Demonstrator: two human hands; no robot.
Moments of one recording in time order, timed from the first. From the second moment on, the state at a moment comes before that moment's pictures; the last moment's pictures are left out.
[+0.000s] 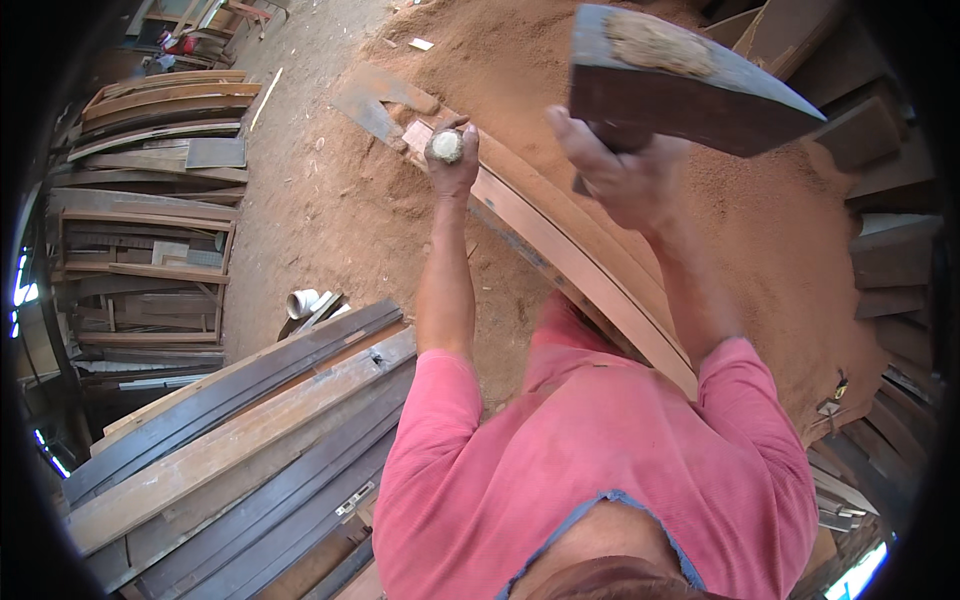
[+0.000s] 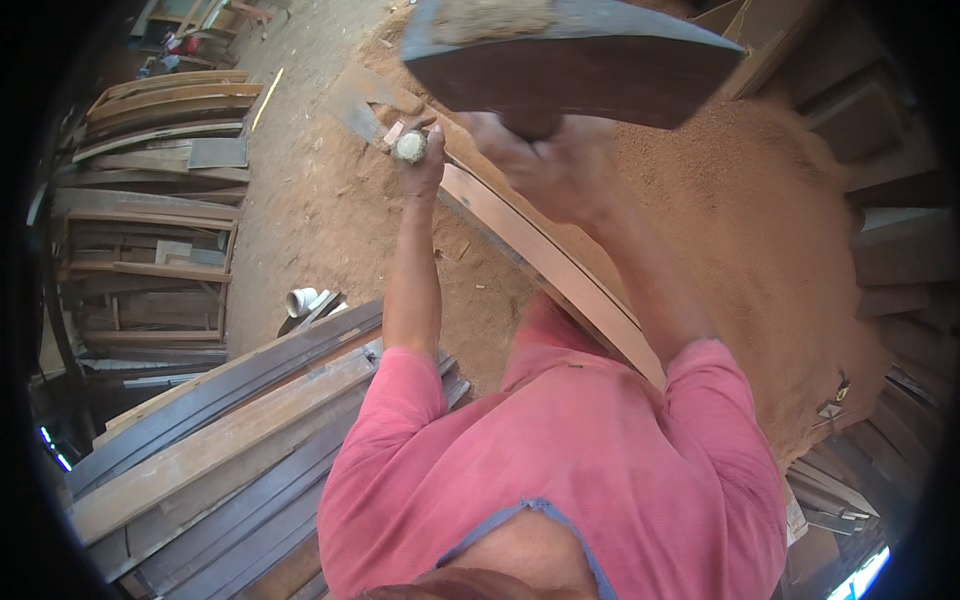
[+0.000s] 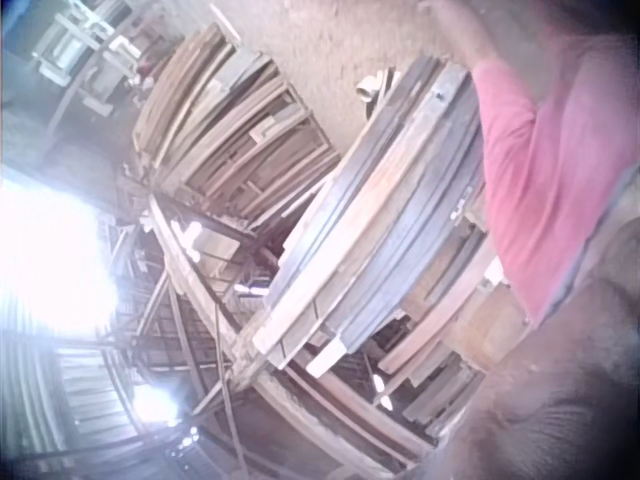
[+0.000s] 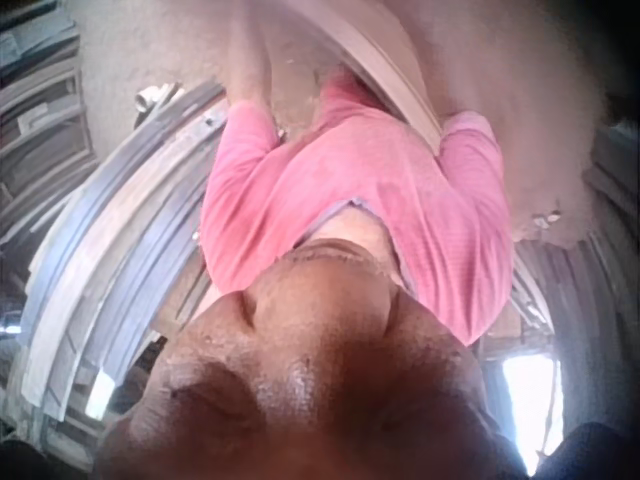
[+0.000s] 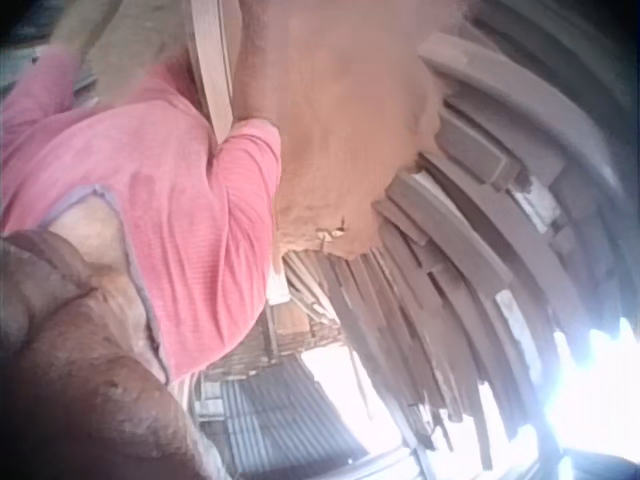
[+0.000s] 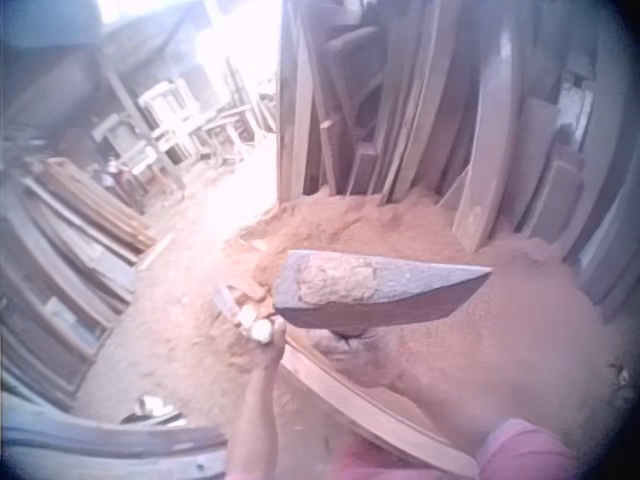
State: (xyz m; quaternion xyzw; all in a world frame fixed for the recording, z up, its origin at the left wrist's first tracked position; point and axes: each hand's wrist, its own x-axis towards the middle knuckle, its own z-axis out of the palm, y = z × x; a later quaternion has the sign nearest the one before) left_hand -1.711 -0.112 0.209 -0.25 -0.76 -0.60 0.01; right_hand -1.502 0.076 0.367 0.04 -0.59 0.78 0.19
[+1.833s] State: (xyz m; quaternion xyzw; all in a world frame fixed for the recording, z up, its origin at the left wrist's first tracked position) left_hand -1.574 -0.113 0.059 0.08 -0.83 -0.54 -0.10; right_hand -1.579 0.155 0.133 -0.24 -0.90 0.36 -0.04
